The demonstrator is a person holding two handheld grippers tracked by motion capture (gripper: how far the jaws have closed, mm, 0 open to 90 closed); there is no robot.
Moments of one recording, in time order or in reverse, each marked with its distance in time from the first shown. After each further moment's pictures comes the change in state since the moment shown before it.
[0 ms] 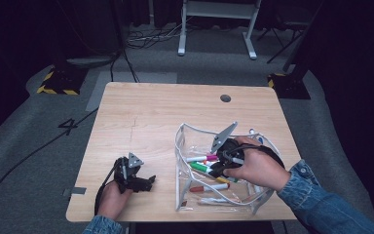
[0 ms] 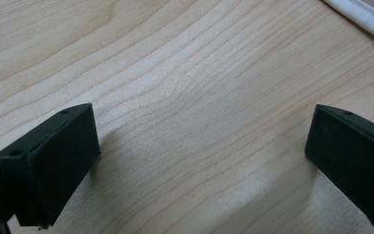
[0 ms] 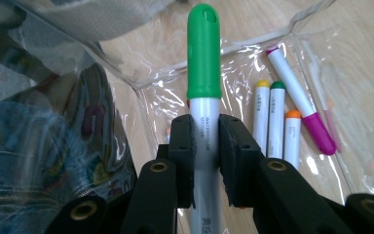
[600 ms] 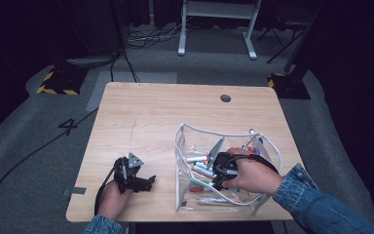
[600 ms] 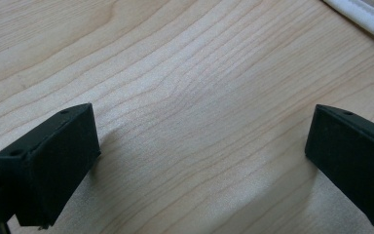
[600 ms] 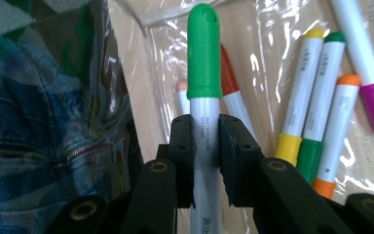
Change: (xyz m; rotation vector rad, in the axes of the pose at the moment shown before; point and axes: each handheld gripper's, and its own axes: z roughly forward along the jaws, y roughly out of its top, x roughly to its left) left arm 0.000 0.000 0.000 0.001 -0.003 0.000; right arm 0.002 -0.014 0.041 0.183 0.064 -0.079
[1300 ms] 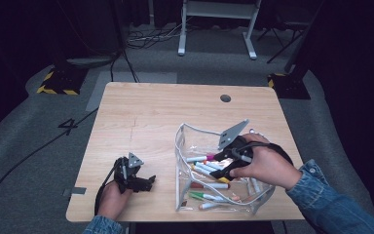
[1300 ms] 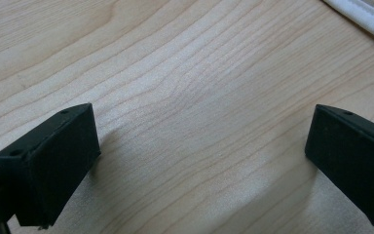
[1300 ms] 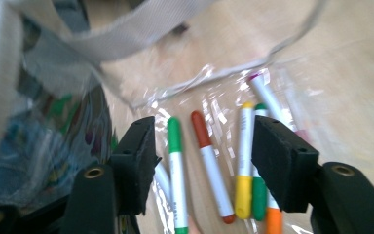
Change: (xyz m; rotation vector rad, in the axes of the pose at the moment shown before) left arm 0.000 0.000 0.000 0.000 0.001 0.000; right arm -0.003 -0.006 -0.058 -0.302 -0.086 0.053
